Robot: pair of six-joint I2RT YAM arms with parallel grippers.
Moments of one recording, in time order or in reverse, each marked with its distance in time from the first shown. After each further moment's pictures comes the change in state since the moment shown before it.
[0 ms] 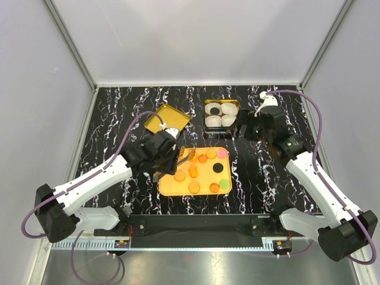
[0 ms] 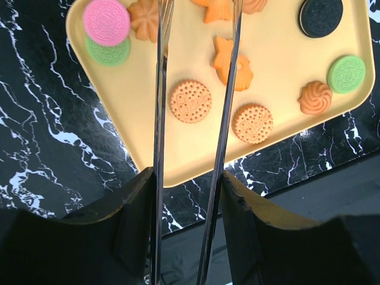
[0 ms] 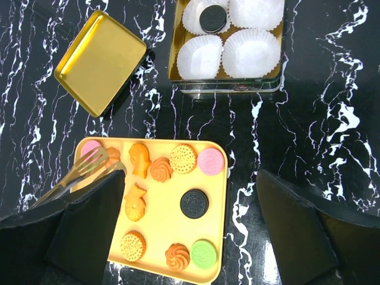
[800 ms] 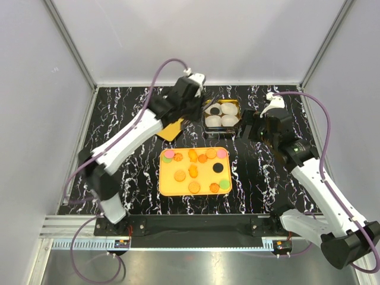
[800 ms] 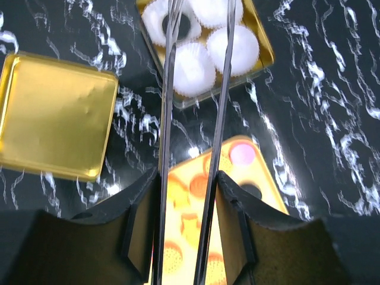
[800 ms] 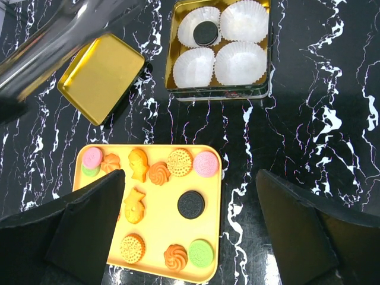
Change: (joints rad) left arm 0.110 0.595 0.836 0.056 -0.024 0.182; right arm 0.000 -0.074 0.003 -0.030 0.039 0.000
